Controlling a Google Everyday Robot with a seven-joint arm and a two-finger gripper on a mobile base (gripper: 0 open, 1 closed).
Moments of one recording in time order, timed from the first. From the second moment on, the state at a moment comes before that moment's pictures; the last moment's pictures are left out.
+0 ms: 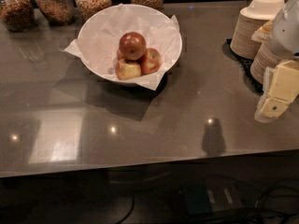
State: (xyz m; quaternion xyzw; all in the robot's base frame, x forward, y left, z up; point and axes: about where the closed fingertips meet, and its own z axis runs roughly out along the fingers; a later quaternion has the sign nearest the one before) arm 0.438 -0.217 0.976 -0.60 0.78 -0.03 0.16
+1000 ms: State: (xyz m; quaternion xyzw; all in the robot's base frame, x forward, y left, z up) arm 0.461 -0.193 0.986 -0.60 0.77 -0.01 0.23
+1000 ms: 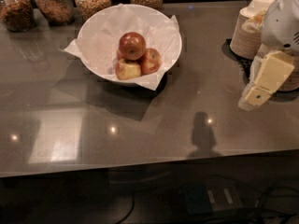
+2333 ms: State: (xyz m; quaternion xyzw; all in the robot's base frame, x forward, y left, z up) arm 0.582 -0.078 1.001 -0.57 0.71 0.10 0.40
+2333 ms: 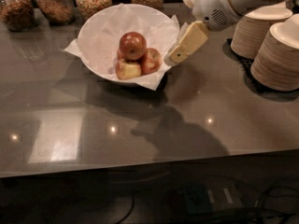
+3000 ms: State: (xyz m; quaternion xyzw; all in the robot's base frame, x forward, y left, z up) arm 0.617 -0.030 0.983 -0.58 0.69 0.14 0.40
